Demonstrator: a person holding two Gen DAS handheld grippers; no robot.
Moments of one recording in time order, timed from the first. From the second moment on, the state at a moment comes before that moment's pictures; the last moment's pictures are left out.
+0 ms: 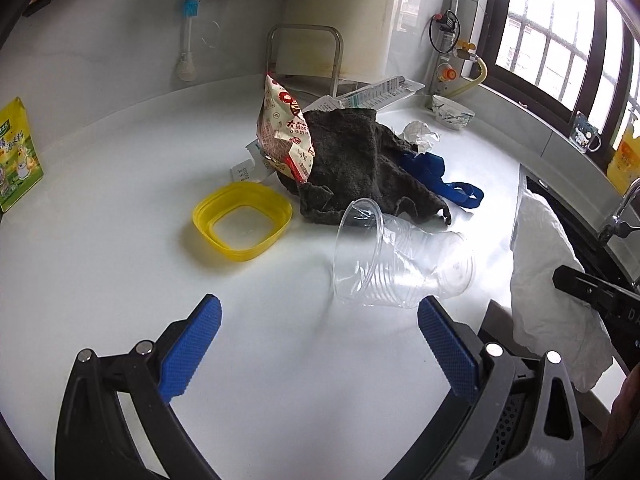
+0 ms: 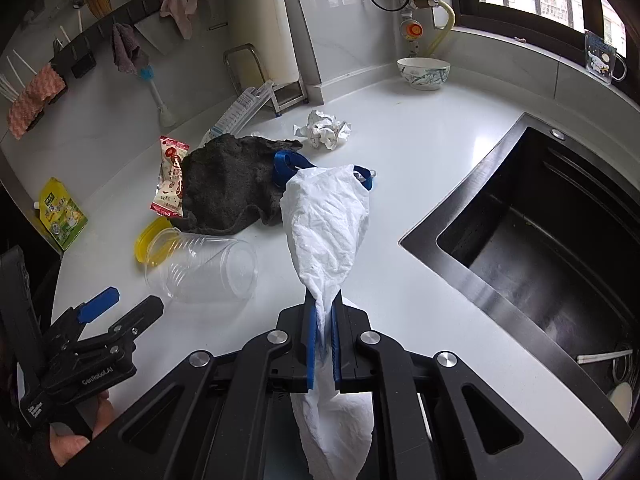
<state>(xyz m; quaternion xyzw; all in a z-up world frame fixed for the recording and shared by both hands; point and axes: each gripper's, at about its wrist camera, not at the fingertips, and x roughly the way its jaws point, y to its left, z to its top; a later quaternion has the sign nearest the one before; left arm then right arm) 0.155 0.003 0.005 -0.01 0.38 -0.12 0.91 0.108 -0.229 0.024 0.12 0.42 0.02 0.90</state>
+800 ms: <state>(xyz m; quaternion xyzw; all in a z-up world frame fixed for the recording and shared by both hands) 0.206 -0.029 -0.013 -0.04 0.45 -0.21 0.87 0.072 -0.248 0.003 0.14 0.43 0.01 0.89</state>
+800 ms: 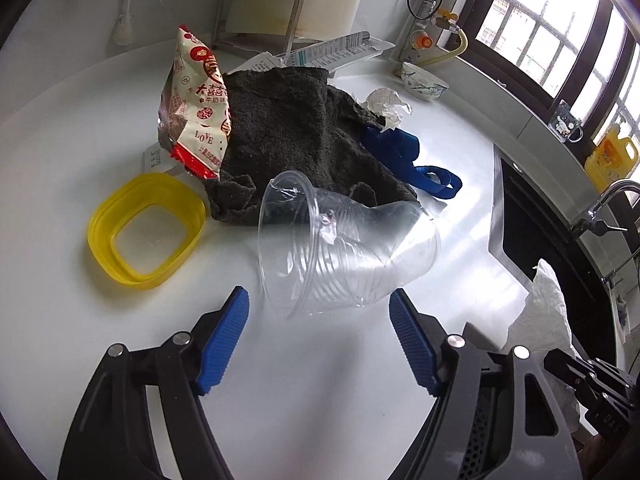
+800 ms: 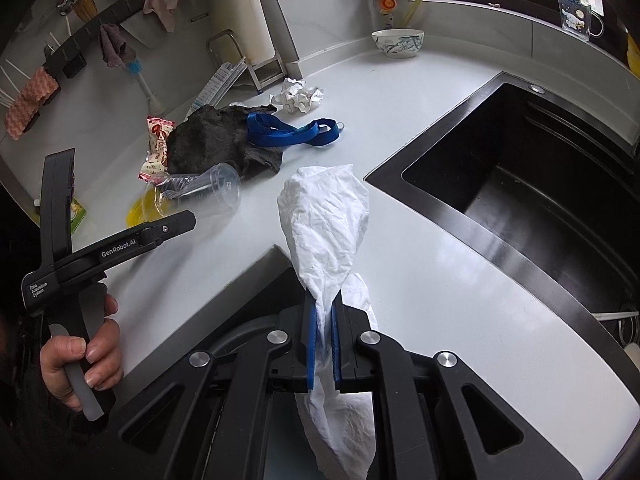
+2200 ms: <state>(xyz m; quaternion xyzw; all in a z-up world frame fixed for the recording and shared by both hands) 0.133 0.000 0.046 -0.01 0.35 -0.16 0.92 0.043 -0.243 0.019 0.14 0.41 0.02 0.90</state>
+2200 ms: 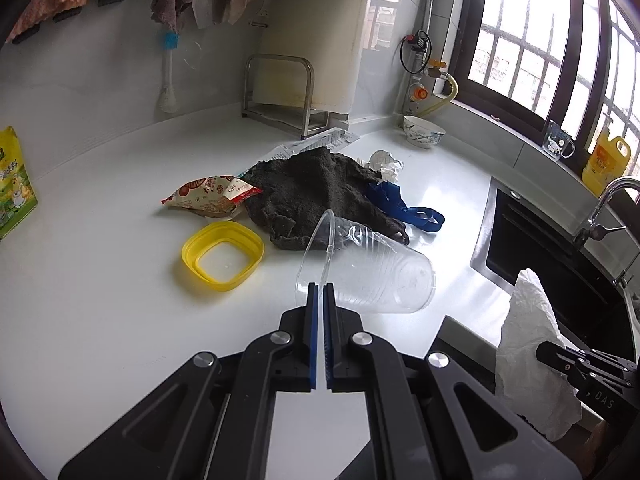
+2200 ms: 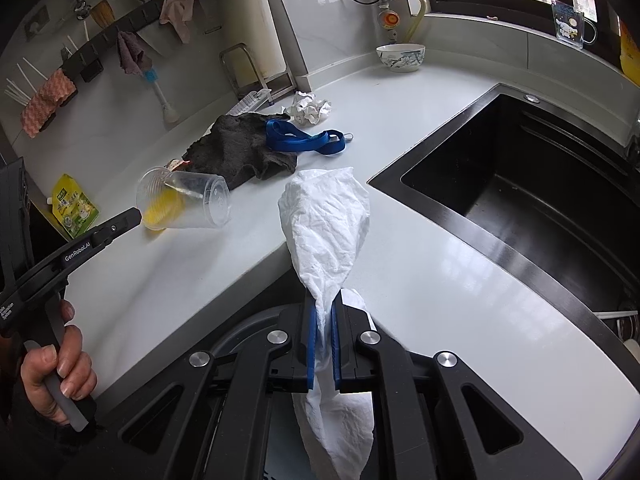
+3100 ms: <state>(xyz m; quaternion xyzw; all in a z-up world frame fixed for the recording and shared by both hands) 0.115 0.016 0.038 -0.04 0.37 -0.14 0.92 0.008 -0.238 0.012 0.16 0.40 0.04 0.90</state>
